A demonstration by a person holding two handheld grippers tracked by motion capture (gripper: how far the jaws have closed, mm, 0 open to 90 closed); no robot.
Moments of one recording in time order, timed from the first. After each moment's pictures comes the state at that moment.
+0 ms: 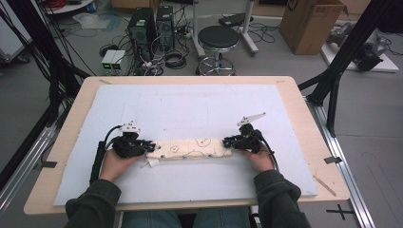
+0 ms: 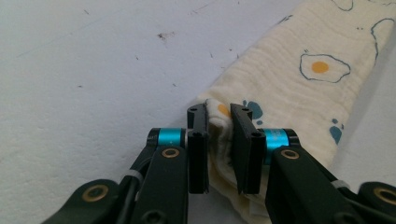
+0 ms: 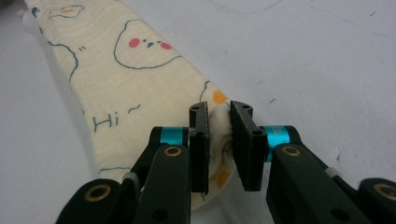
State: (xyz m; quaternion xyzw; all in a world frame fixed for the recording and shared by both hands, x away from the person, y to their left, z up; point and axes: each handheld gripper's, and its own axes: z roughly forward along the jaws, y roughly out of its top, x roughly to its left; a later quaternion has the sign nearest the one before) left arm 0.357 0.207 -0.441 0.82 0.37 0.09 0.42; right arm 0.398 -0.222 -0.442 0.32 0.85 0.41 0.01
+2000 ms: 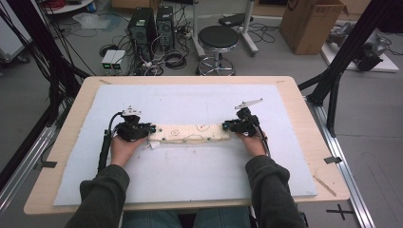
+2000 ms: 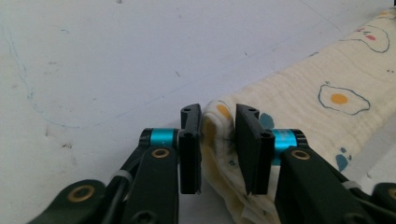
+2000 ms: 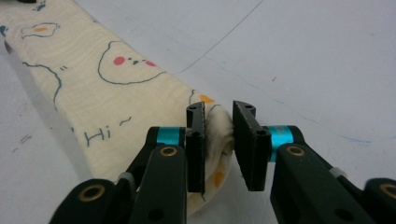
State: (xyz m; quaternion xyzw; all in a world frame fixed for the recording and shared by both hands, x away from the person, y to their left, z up) left arm 0.403 0.205 -0.435 0.76 0.46 0.15 0.43; right arm 0.448 -0.214 -0.434 0.37 0.83 0.41 0.07
